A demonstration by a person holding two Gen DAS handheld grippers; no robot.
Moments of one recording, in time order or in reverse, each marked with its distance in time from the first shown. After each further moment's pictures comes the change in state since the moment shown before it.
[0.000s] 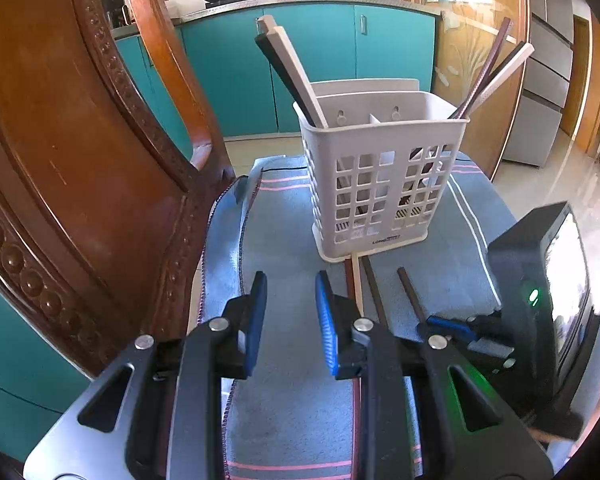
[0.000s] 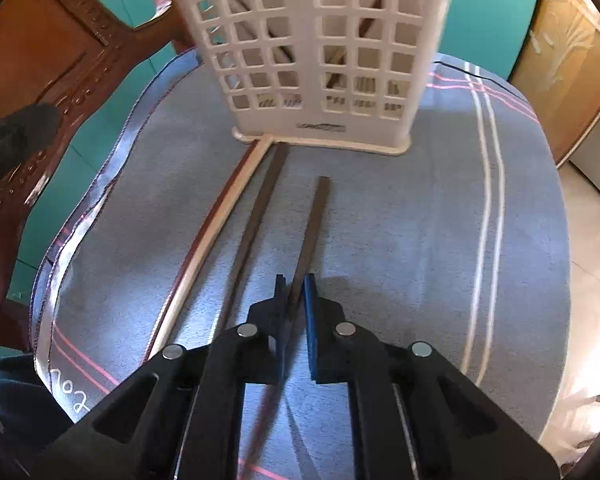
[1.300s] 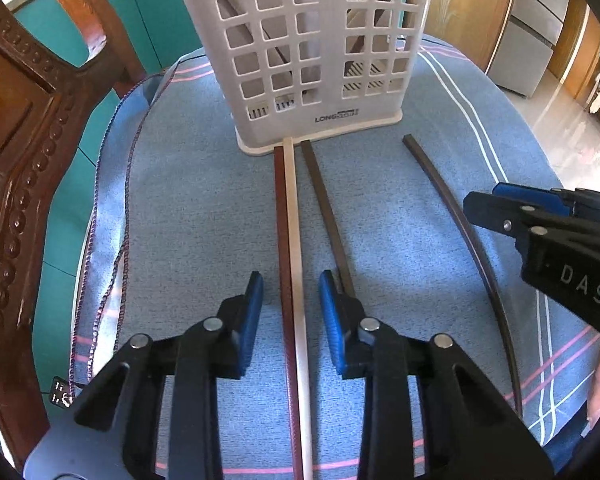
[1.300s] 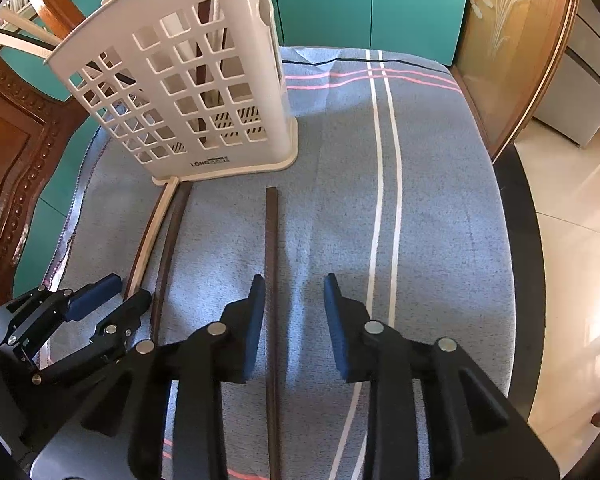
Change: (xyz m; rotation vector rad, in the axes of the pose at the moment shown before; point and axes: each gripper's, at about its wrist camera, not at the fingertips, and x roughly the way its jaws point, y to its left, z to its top) left arm 0.087 -0.052 -0.040 0.077 0.298 -0.089; right arm -0.021 -0.075 0.015 0.183 -0.024 -0.043
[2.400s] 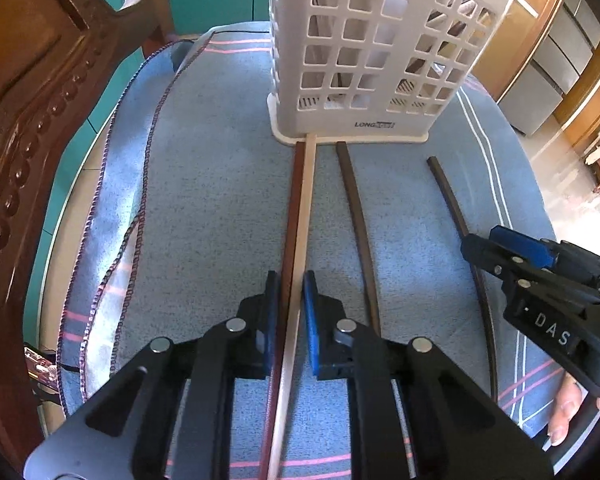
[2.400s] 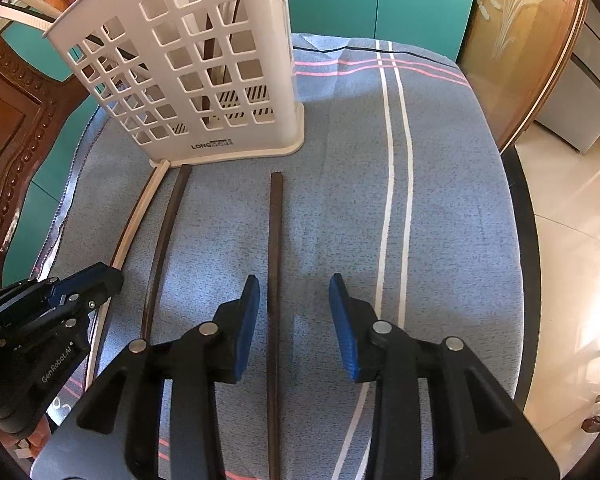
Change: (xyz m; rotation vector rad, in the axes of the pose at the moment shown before) left arm -0.007 0.040 -0.010 -0.177 0.031 -0.107; right arm 0.009 0.010 -0.002 -0.034 0.026 -0.019
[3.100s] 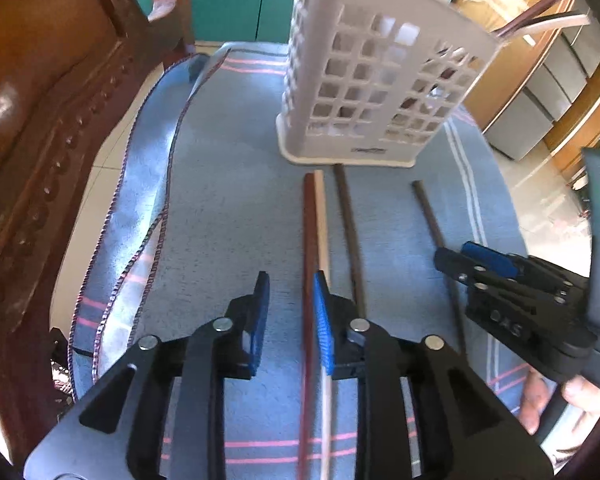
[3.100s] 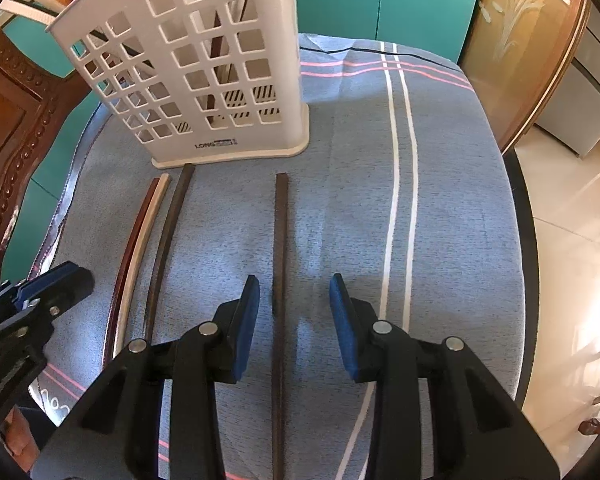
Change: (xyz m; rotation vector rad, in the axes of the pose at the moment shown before) left arm -0.025 0.016 -0.005 -0.053 -0.036 -0.043; right arm 0.001 0.006 0.001 -0.013 0.004 -0.009
